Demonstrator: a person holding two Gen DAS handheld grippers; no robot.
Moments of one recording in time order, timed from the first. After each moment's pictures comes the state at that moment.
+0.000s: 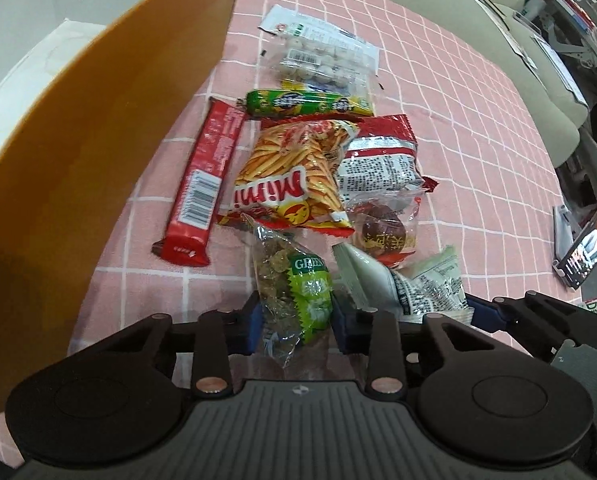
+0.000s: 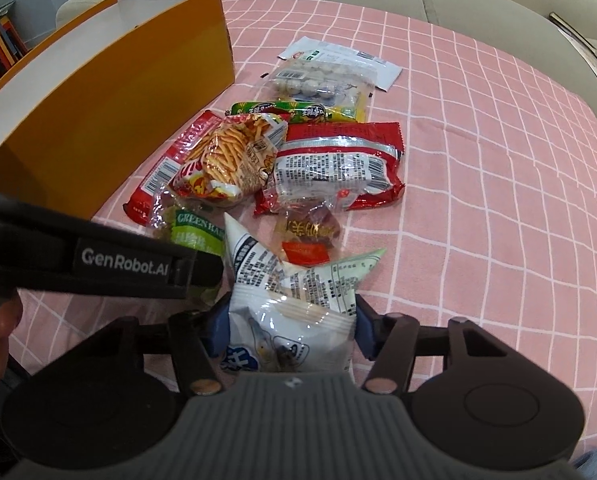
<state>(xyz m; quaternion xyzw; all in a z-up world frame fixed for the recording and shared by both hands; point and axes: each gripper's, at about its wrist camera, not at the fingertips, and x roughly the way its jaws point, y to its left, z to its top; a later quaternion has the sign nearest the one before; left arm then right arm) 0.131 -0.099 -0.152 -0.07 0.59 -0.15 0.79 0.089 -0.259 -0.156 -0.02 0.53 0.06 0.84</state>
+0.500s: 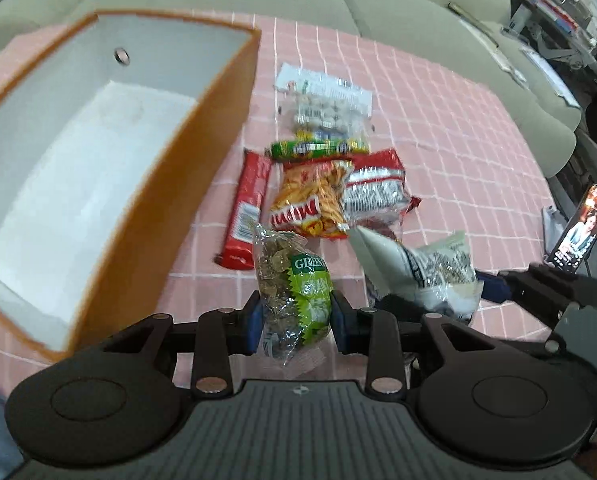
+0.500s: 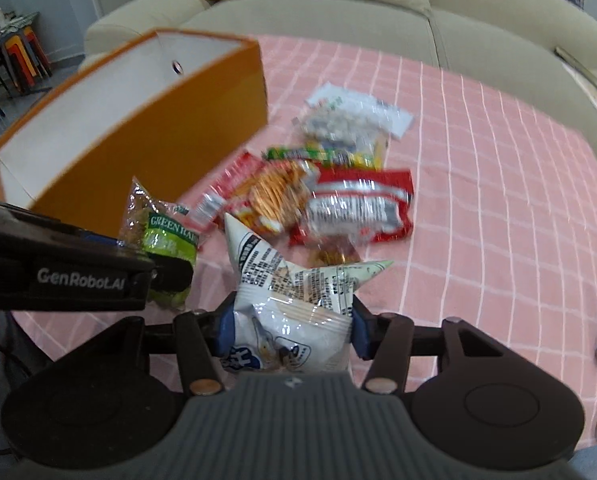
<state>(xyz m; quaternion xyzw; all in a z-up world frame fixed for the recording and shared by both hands) 0.090 -0.074 -0.082 -0.03 0.54 -0.14 0.83 0.061 -0.243 -0.103 -0.03 0.48 0.09 0.87</state>
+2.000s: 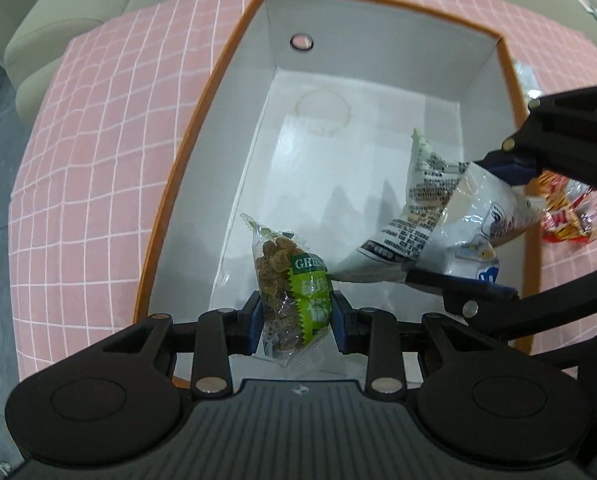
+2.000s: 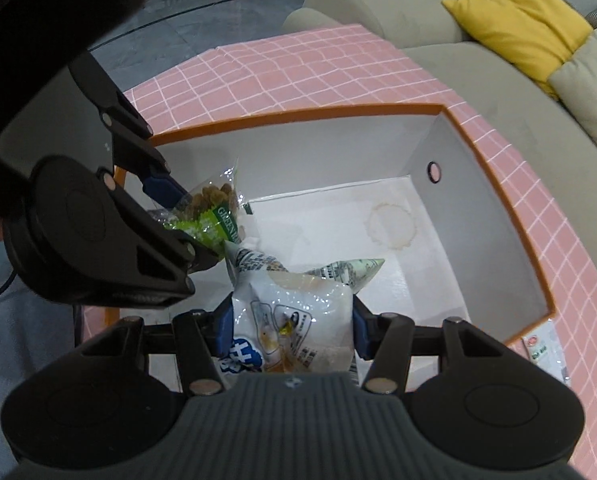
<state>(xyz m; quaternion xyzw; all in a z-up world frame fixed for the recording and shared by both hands) 0.196 0.077 -0.085 0.11 0.63 -0.08 0.77 0.194 -0.040 -0.084 -0.22 0.48 0.36 0.77</state>
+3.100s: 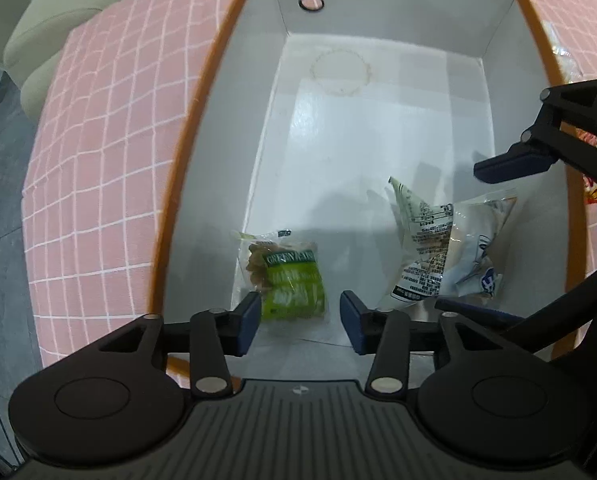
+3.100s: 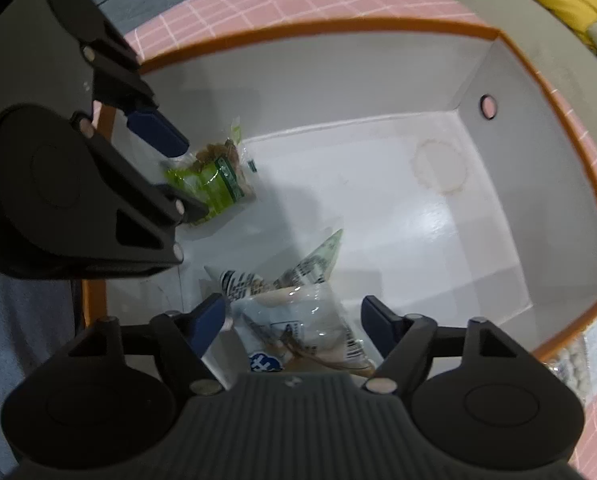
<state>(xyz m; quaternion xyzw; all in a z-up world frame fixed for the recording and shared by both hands) 0.201 0.063 -0.108 0.15 0.64 -0.06 0.75 0.218 -0.025 -0.125 -0.23 0.55 0.35 0.72</state>
